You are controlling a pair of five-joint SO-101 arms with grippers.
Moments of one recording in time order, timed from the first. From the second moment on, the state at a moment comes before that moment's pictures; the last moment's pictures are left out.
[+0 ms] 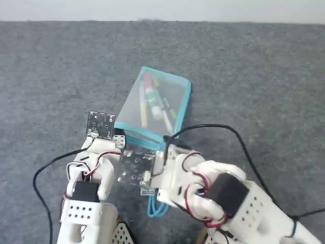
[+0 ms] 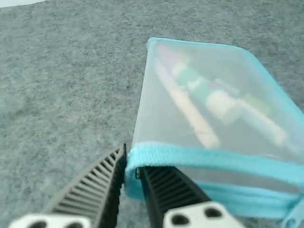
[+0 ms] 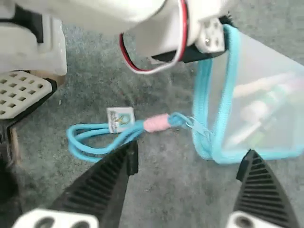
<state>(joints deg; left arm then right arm) -0.9 -79.6 88.4 39.6 0.7 -57.6 -53.6 33.4 83.2 26.8</state>
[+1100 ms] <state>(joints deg) -0.9 -79.6 88.4 39.6 0.7 -40.9 -54.5 65.8 47.5 40.3</state>
